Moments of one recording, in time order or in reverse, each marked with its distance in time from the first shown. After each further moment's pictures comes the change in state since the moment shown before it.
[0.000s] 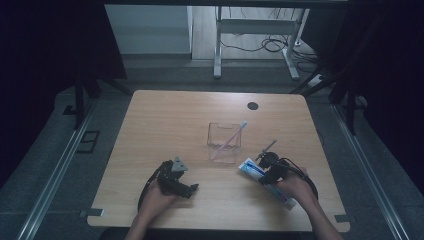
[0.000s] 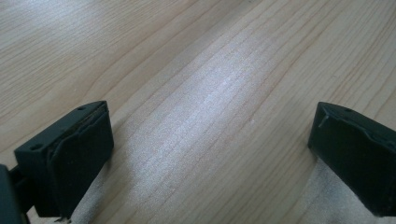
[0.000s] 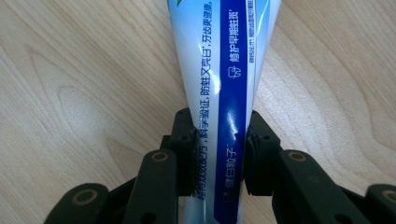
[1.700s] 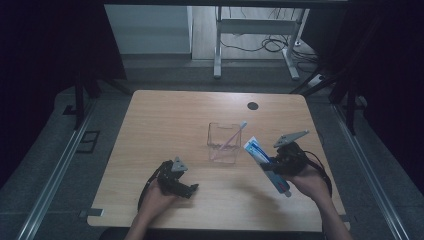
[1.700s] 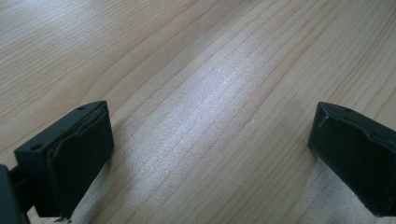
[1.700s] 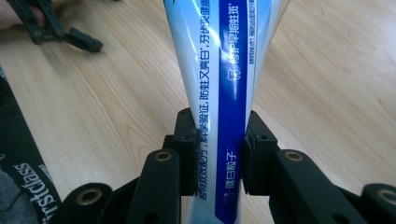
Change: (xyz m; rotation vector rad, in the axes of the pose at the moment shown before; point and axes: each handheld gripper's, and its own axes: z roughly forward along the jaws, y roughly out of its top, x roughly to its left) left arm 0.000 0.000 0.000 -0.001 0.001 0.000; right arm 0.001 -0.013 -0.083 -0.409 0.083 -0.006
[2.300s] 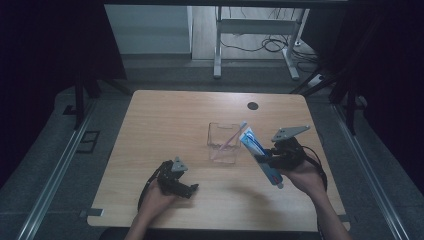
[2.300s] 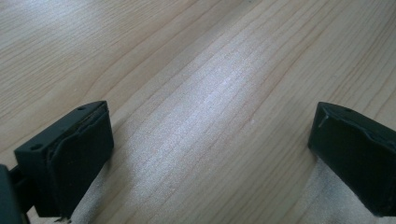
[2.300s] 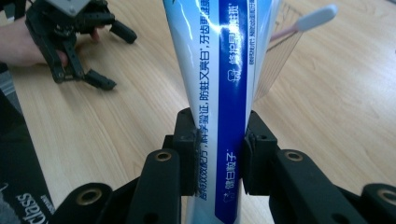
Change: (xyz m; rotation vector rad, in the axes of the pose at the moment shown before) left arm 0.000 0.000 0.000 0.004 -0.001 0.004; right arm 0.009 0.021 -0.008 -0.122 -0.007 -0.050
